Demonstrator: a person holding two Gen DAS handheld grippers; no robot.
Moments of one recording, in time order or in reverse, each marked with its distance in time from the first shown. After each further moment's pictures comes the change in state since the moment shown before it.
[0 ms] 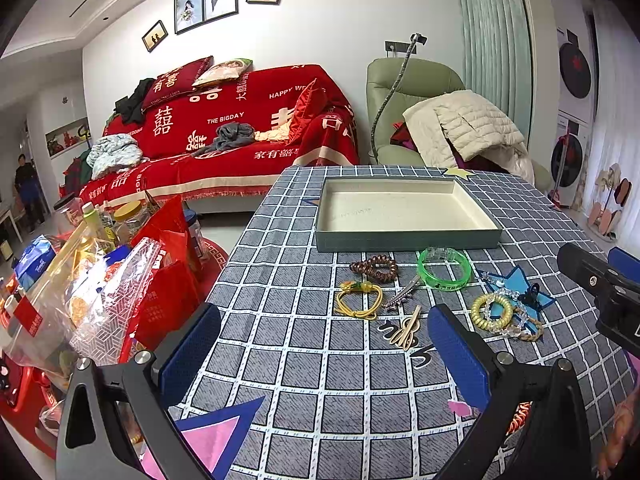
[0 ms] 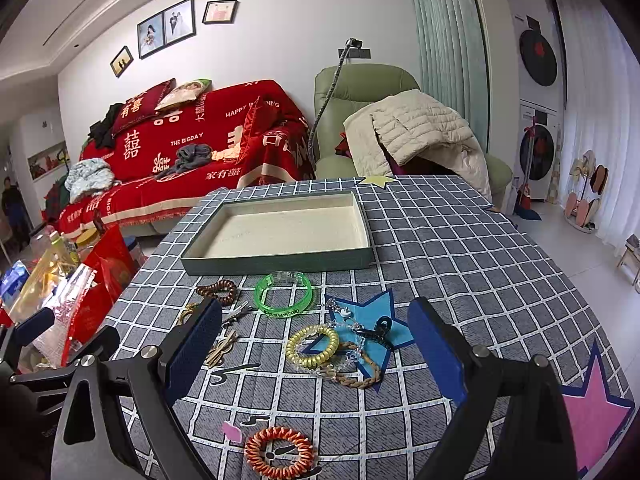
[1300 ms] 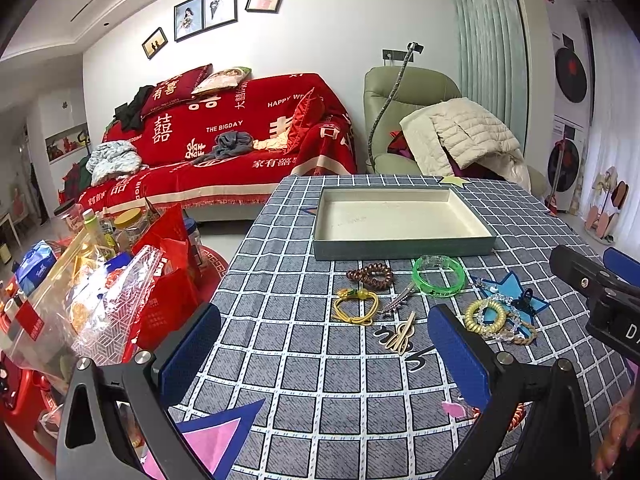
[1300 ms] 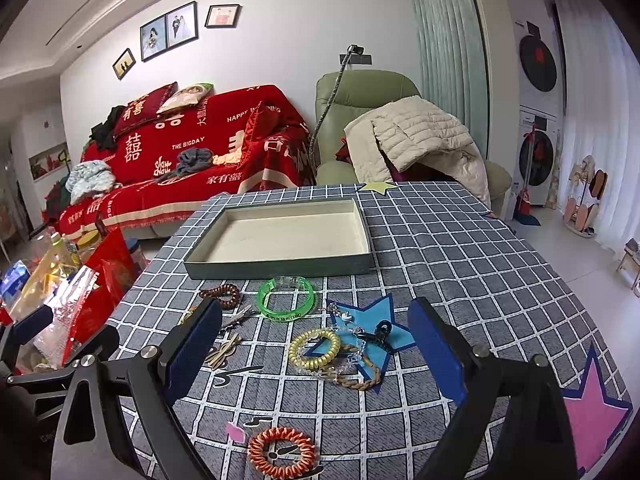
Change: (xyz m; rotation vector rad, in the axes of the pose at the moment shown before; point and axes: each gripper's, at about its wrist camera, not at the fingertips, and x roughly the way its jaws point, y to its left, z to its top) left arm -0.011 -0.007 0.008 0.016 -0.023 -0.006; right arm -0.002 -0.002 0.003 -0.006 -0.015 -0.004
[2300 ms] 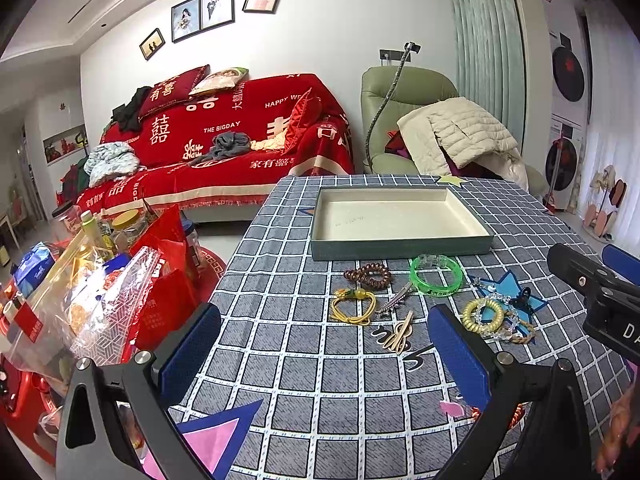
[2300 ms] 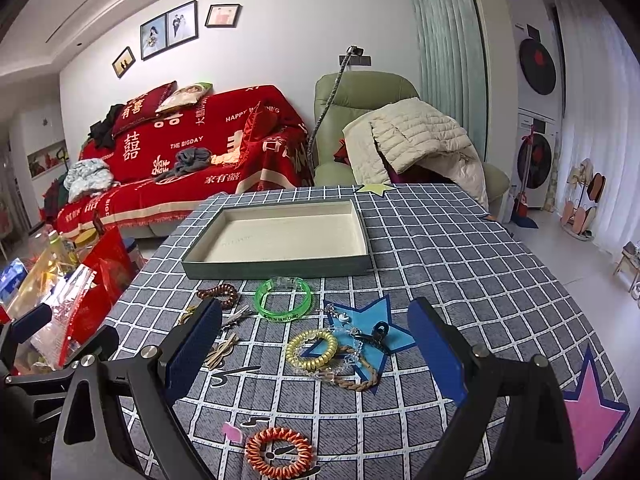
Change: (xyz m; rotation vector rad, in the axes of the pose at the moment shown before) left arm 0.001 0.000 -0.001 -0.002 0.000 -0.001; right arm 0.003 -0.002 0.000 -0.007 0.002 -0.007
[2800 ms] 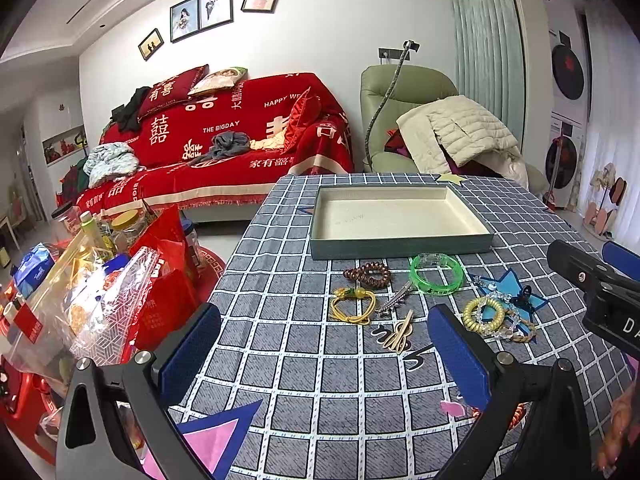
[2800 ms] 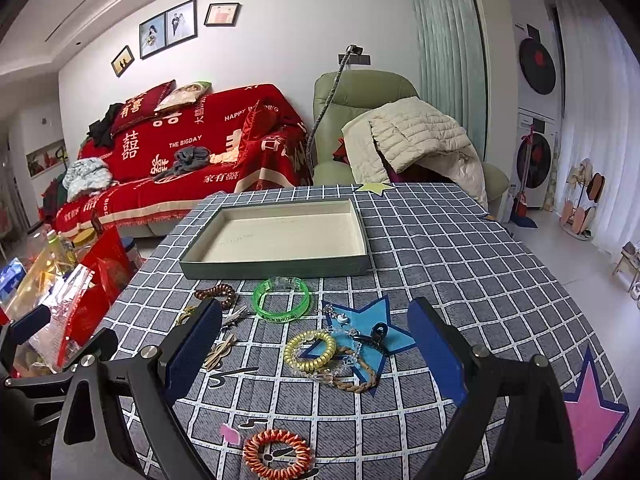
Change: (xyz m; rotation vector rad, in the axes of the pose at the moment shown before) left arm 0.001 0.002 -0.001 -0.001 0.003 -0.002; right arm 0.001 0.000 0.000 -0.002 0.000 -0.002
